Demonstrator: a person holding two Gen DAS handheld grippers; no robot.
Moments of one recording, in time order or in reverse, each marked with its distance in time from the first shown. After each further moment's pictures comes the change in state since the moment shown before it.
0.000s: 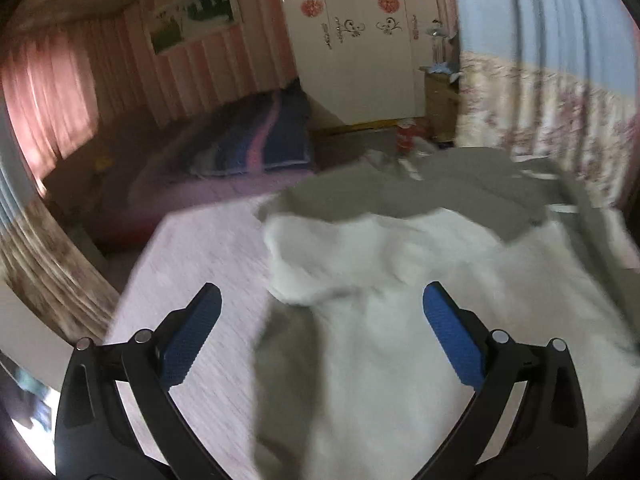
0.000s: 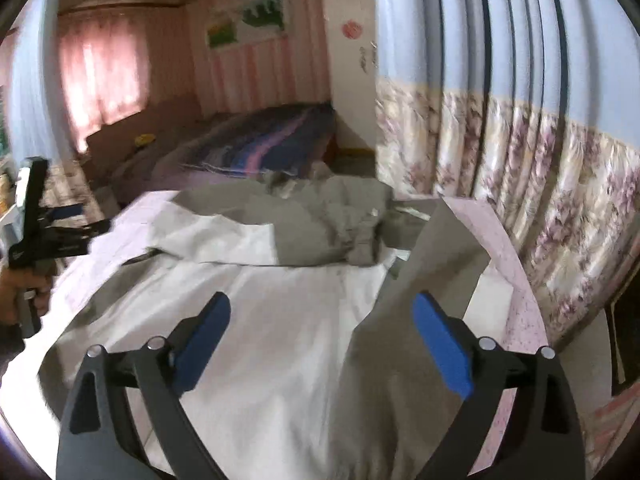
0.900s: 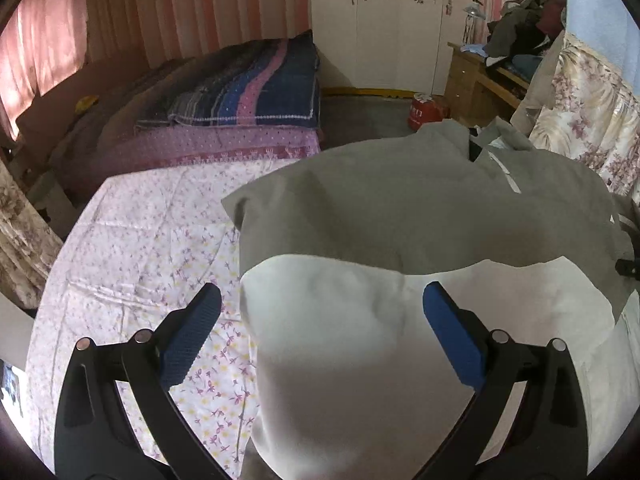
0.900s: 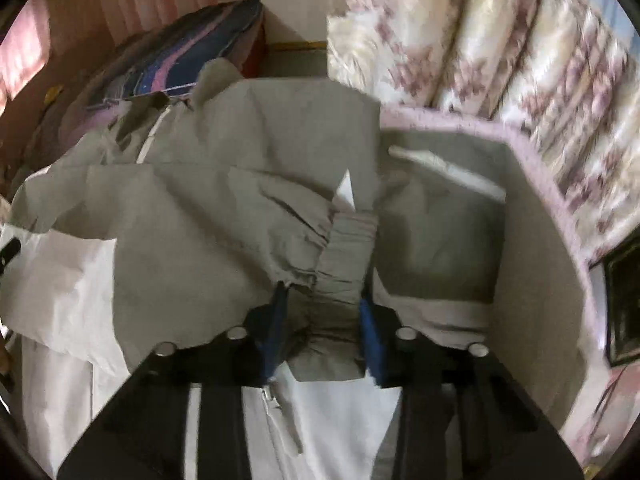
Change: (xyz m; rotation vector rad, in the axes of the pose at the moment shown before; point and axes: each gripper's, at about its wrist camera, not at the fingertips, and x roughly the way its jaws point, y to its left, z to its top) left arm 0.214 0.041 0.031 -0.178 0.151 -0.110; right arm 0.253 -0.022 0.064 0.086 0.368 -0.203
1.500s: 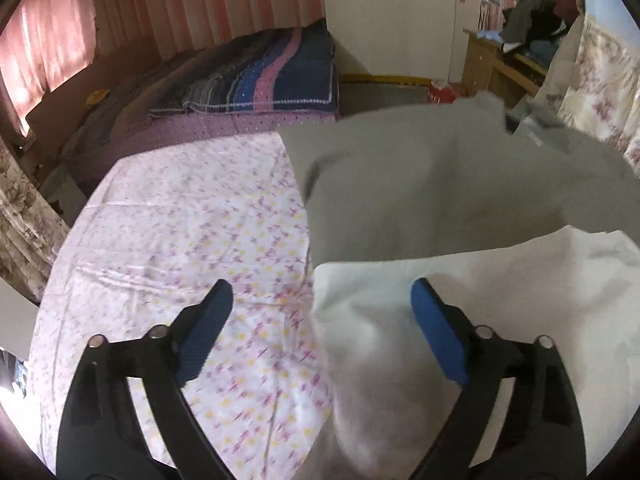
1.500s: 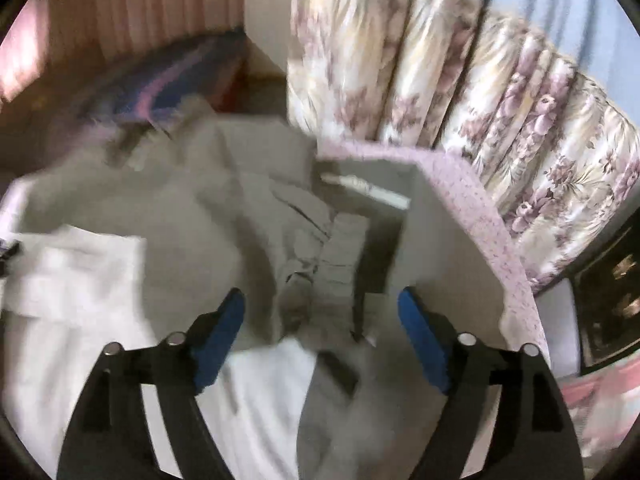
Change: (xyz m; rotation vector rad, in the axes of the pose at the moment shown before) left arm 0.012 0.019 -0.015 0.015 0.033 0.060; right arm -0.065 -0.031 -0.035 0.021 -0.167 -0.043
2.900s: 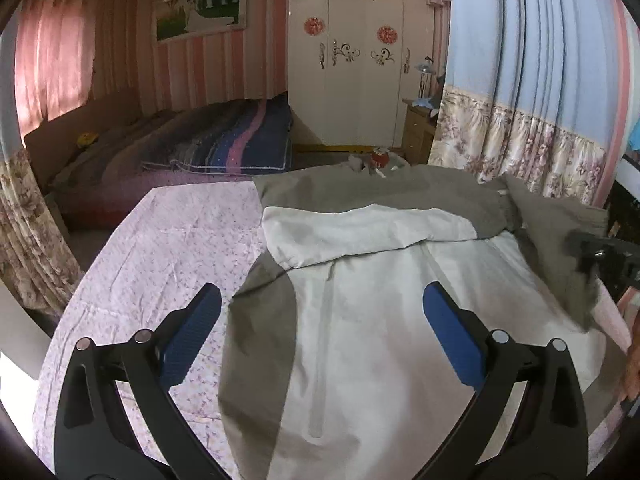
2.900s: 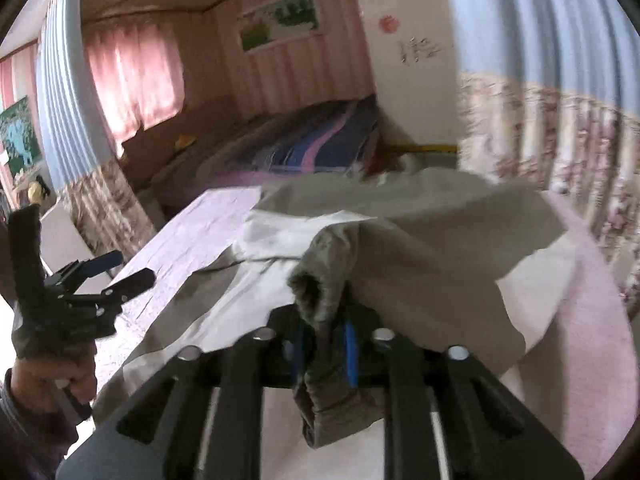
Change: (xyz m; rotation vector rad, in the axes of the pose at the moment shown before) left arm -0.261 -0.031 -0.141 0.016 -0.256 -0.148; right arm -0.178 0.127 -0.129 -0.111 -0.199 0.444
